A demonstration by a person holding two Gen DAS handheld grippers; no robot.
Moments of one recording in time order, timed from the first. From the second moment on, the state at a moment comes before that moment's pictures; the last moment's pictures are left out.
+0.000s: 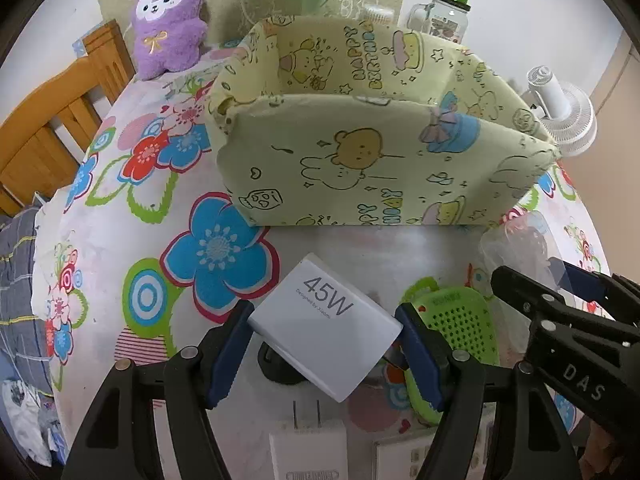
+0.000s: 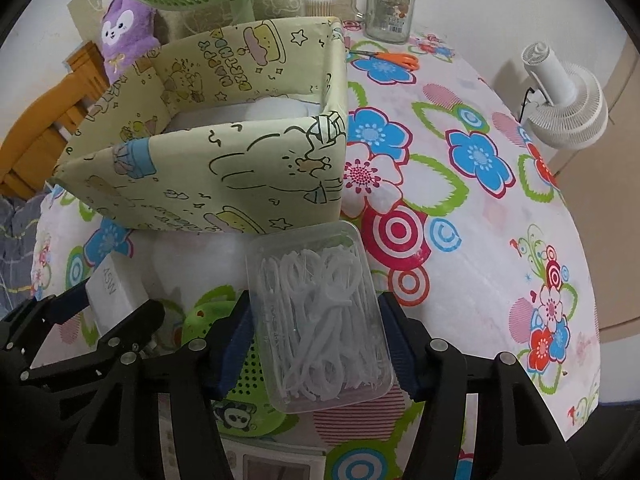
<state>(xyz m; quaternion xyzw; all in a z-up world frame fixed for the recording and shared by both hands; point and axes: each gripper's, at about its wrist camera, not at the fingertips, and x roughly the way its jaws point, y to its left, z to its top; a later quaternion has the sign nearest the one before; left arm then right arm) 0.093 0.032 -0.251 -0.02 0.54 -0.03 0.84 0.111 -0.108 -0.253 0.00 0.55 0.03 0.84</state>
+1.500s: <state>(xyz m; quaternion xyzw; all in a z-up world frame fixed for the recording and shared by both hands) 0.062 0.008 -0.144 -0.02 0.47 -0.01 0.88 0.078 -0.119 -0.136 0.01 0.46 0.07 0.89</state>
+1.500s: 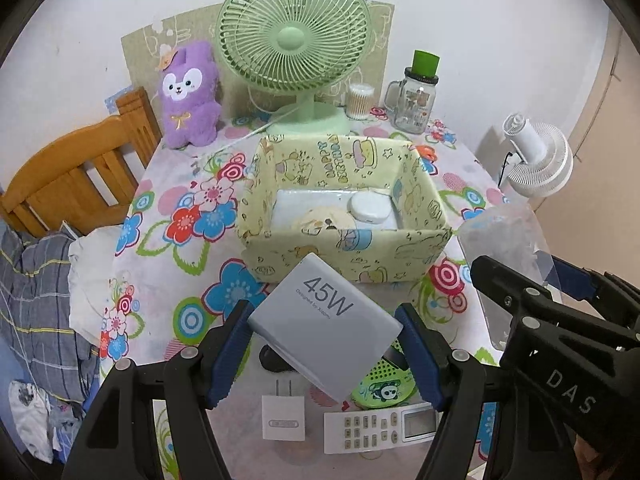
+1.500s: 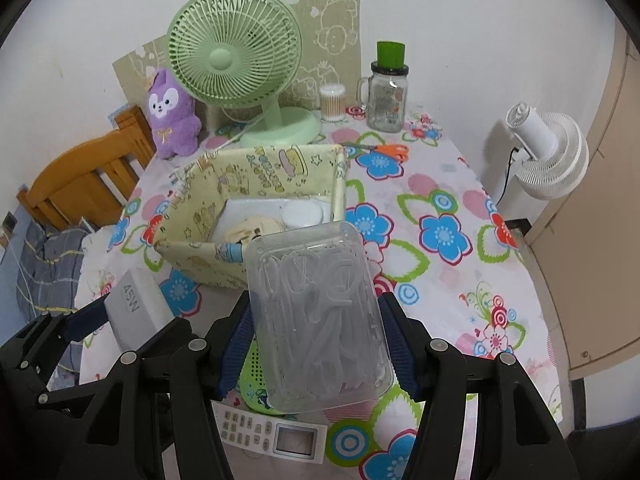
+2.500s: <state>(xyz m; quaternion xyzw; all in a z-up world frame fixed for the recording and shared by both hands) 0.092 0.009 -0.130 0.01 0.46 -0.02 0.89 0.100 -0.111 -0.118 0.00 0.45 0.06 0.89</state>
